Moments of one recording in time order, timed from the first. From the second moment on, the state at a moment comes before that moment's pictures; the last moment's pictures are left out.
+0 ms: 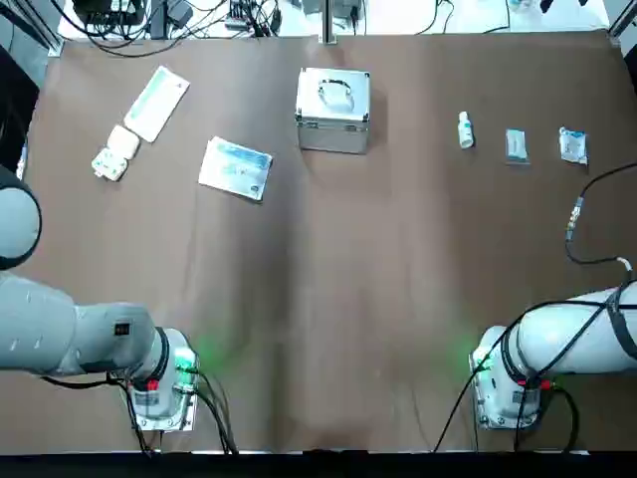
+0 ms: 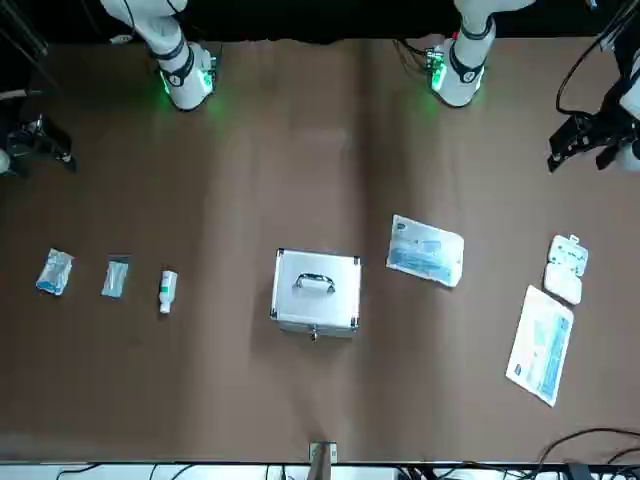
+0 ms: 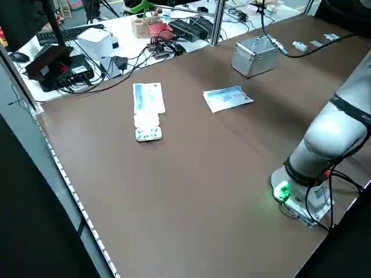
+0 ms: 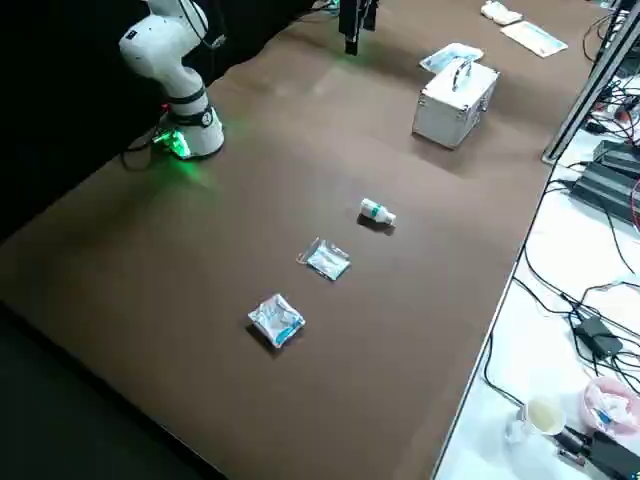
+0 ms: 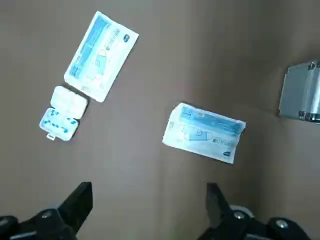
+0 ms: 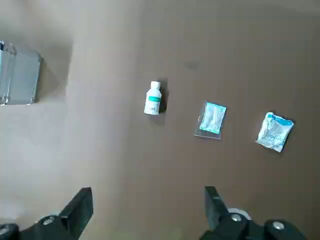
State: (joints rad) left arm 0.07 -0.04 -0.14 -1.53 0.00 1.54 -0.08; right arm 0.07 -0.04 -0.08 -1.56 0.00 1.54 -0.15
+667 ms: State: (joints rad) left arm 0.06 -0.01 -0.14 -1.54 0.00 1.51 -0.08; right arm 0.08 0.00 -0.09 -1.57 0.00 1.59 -0.15
